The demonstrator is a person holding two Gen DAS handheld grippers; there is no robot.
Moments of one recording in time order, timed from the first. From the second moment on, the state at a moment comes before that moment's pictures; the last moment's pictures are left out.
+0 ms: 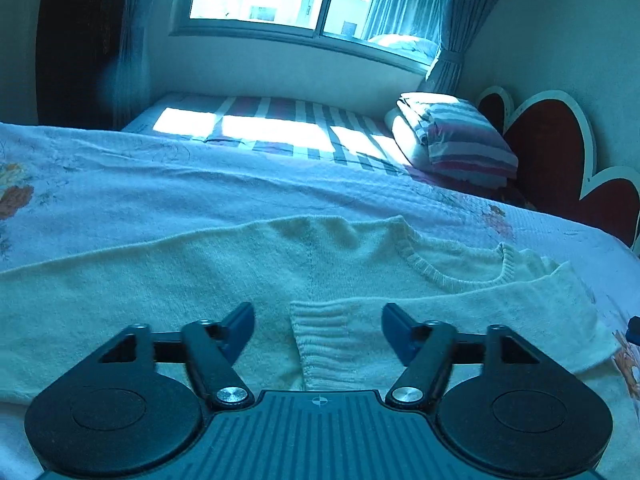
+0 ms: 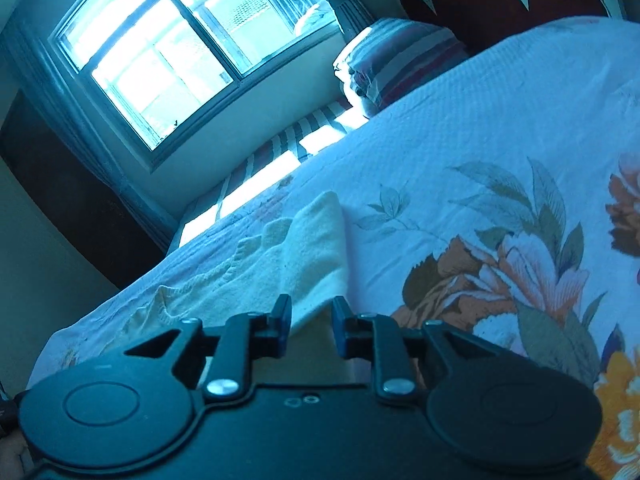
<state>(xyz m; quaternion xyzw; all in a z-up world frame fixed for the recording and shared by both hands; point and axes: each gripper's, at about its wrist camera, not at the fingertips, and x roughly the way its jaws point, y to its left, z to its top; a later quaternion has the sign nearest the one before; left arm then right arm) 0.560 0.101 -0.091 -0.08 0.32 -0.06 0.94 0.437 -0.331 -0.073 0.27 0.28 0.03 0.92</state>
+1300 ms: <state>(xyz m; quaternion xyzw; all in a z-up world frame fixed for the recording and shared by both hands) 0.578 0.105 -0.097 -0.06 0.34 -0.06 0.94 0.475 -0.324 -0.081 0.17 0.34 -0.02 0.93</state>
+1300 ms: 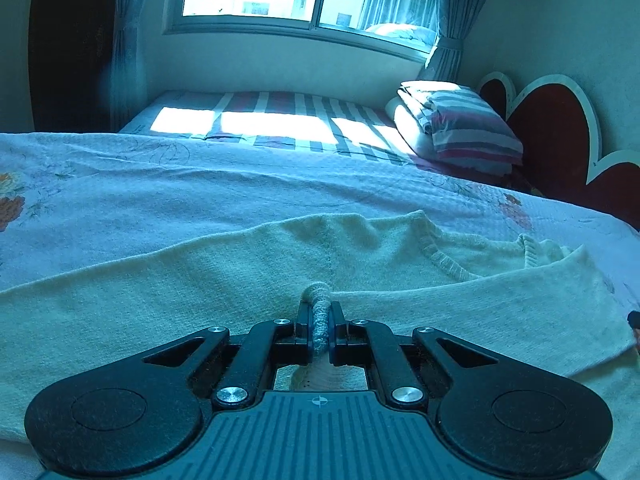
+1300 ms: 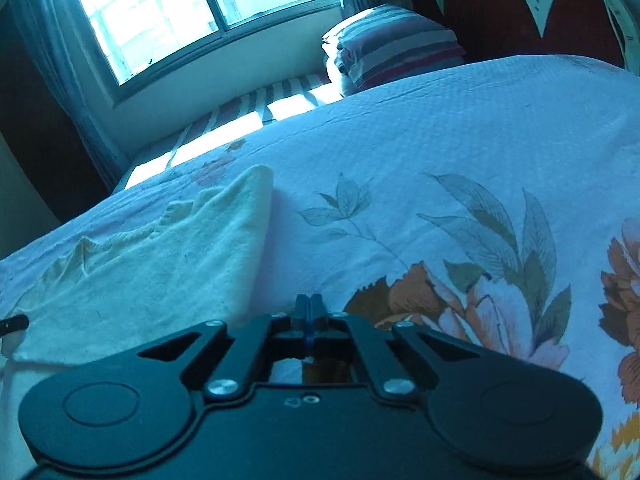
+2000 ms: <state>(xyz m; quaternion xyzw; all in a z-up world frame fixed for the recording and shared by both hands) 0.587 0.102 -0.111 -0.07 0.35 -0.03 0.93 0.567 -0.316 -0.068 0.18 0.30 0.04 0.94</state>
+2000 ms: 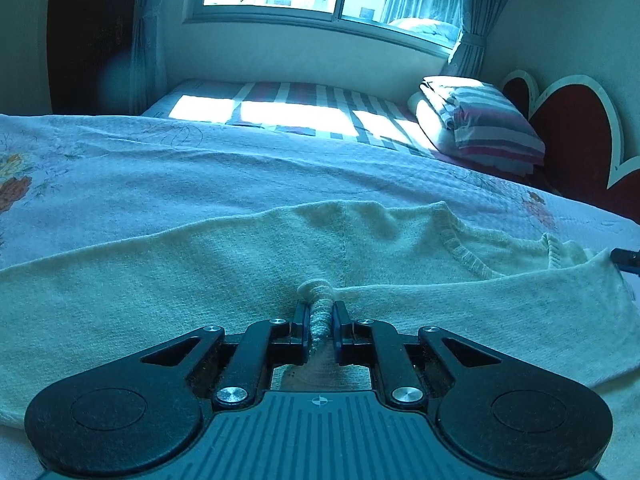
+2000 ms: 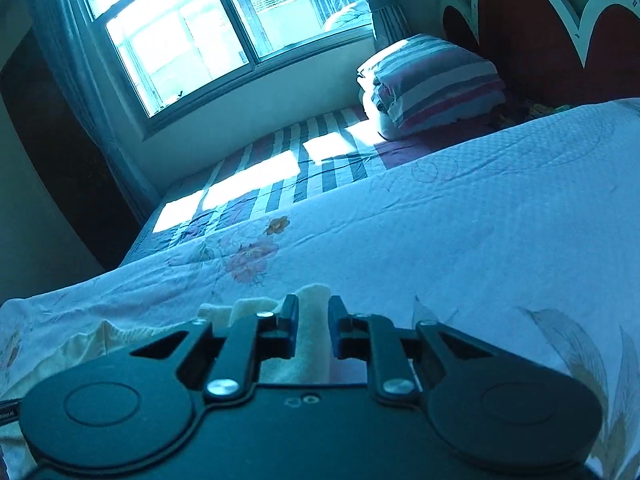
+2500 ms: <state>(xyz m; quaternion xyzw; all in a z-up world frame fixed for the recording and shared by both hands) 0.572 0.100 -0.098 -0.02 0.36 -0.01 0.93 0.533 -0.297 -0.086 0.12 0.36 0.03 0.93</state>
